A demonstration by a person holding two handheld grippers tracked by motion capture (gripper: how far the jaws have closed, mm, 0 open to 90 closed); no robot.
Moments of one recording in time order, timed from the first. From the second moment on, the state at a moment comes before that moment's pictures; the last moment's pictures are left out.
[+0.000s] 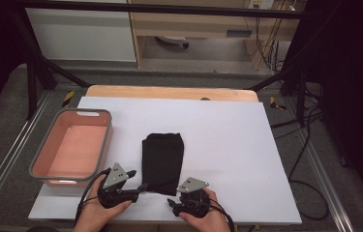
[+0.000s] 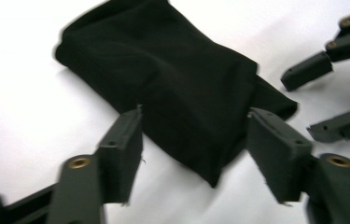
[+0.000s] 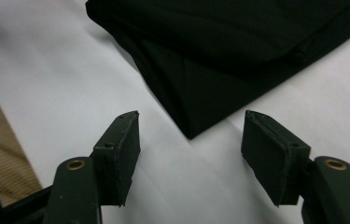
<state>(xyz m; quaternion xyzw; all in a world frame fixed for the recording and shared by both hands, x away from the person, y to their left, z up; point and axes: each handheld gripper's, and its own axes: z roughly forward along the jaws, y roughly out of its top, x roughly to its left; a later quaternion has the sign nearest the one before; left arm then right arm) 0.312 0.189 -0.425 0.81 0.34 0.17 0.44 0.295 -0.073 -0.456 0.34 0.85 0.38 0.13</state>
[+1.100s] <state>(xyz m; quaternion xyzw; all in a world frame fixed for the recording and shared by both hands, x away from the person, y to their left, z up) 0.324 0.190 -0.423 0.80 0.36 0.17 0.45 0.284 -0.073 -0.454 0.32 0.86 0.38 0.12</state>
